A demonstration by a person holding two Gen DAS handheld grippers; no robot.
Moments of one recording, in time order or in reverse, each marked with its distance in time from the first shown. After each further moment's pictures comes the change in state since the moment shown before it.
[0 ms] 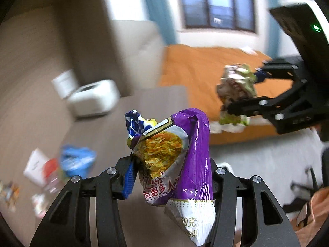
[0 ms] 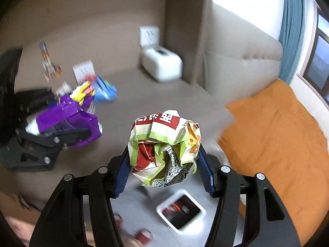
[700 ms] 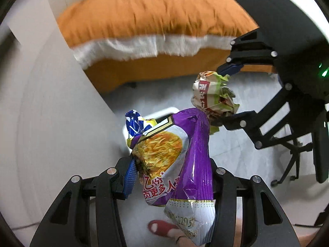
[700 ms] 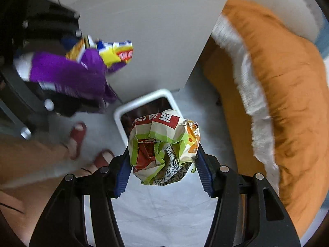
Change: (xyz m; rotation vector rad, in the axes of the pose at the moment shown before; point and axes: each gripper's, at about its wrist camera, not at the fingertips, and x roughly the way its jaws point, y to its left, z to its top) left arm 0.336 -0.191 -0.114 0.065 0.450 -0.345; right arm 0.258 -0.115 -0.282 -0.242 0.510 0.113
